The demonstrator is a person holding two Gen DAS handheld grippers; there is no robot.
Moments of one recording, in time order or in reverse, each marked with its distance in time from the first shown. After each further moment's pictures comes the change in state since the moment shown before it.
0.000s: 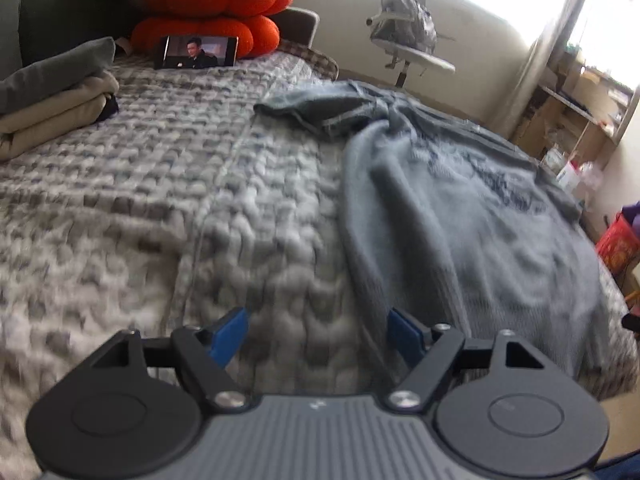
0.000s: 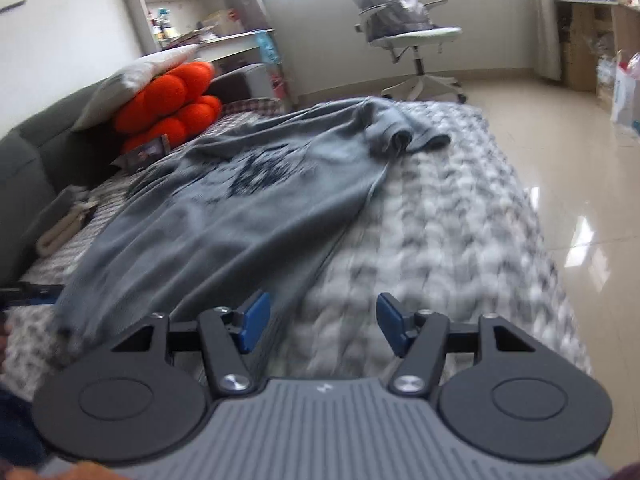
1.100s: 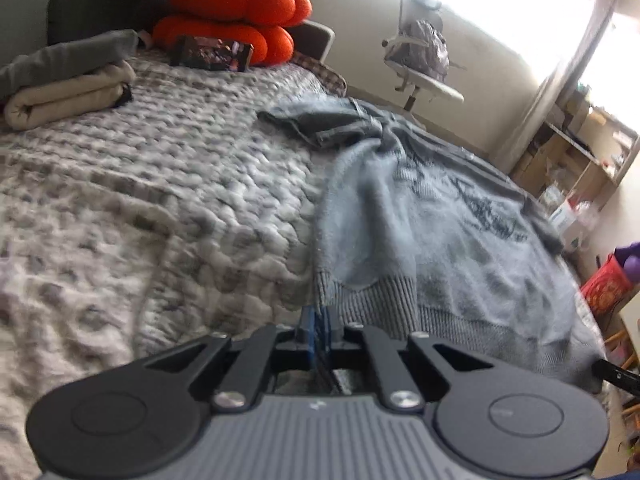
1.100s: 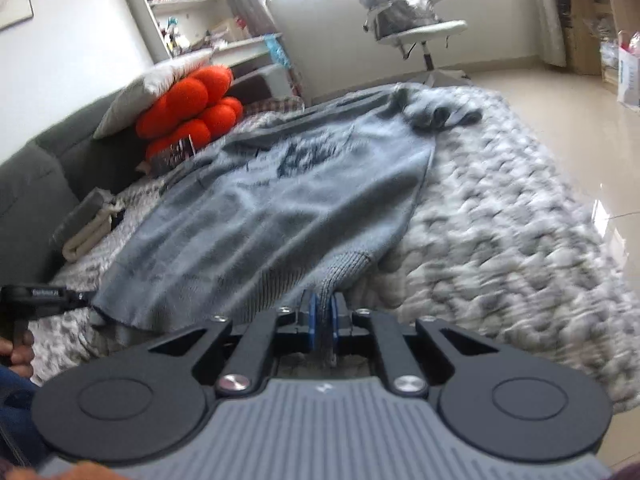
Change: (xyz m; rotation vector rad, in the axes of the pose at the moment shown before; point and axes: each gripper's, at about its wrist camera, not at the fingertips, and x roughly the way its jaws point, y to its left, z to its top) left arm -0.030 -0.008 -0.005 -0.121 -0.074 -0.016; right arm -0.012 0.045 -0.019 0.059 -0.053 0.016
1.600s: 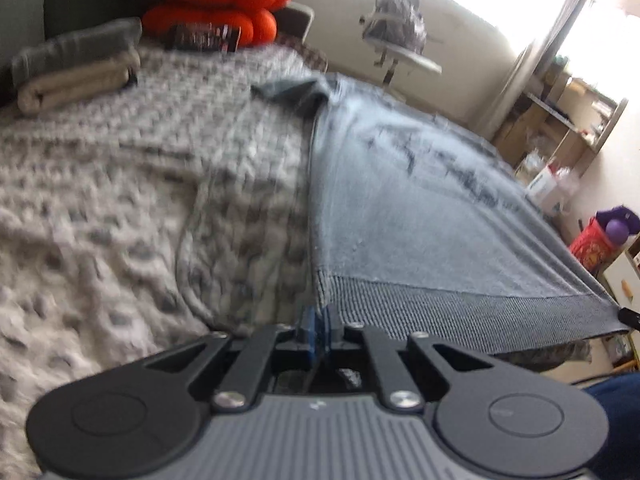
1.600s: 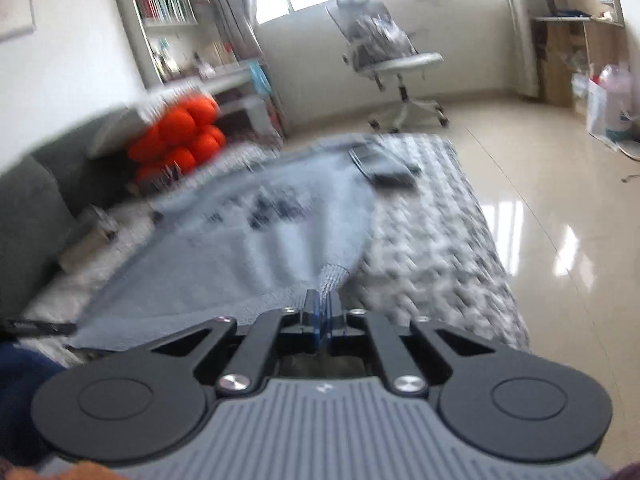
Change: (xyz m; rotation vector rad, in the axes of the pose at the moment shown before) left arm -0.028 0.018 -0.036 0.078 0.120 -0.037; right arm -0.068 -0.018 0.004 -0.069 0.014 -0.129
